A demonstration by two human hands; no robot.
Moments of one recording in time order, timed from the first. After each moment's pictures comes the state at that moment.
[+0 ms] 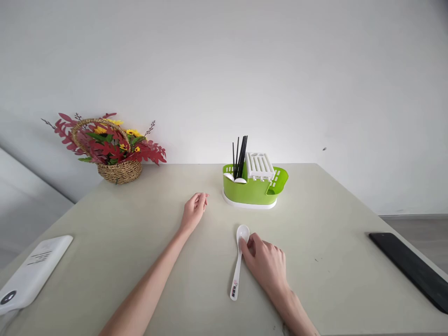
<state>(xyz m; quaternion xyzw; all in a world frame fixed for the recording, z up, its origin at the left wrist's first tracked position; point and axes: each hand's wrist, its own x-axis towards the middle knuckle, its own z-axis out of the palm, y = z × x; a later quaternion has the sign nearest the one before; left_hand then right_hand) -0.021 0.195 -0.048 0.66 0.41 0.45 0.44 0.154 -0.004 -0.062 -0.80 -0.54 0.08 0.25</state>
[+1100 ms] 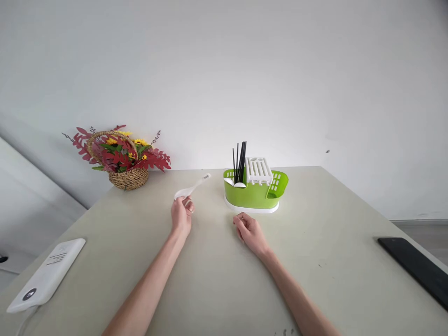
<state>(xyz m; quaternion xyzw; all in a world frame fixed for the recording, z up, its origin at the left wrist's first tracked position) -0.036 0.208 -0.023 0.38 0.41 0.65 0.52 0.165 0.072 -0.056 -0.56 -0.53 0.37 0.51</state>
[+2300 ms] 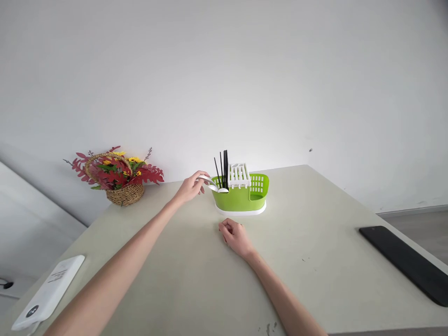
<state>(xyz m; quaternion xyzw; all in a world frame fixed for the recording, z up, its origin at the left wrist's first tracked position) 0.020 0.257 0.076 0.83 0.31 0.33 0.32 0.163 0.077 -0.056 -0.54 -0.55 0.35 0.53</state>
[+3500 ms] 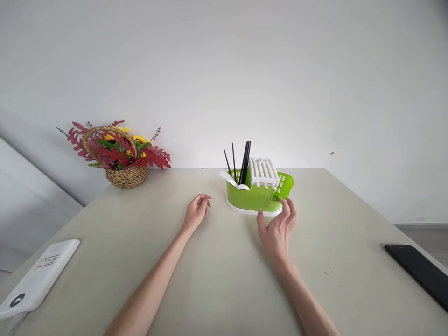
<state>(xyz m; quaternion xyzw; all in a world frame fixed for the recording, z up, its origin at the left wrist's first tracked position) -0.025 0.215 -0.050 0.65 0.42 0.44 0.45 0.195 0.072 -0.065 -0.71 -0.46 -0.14 0.51</state>
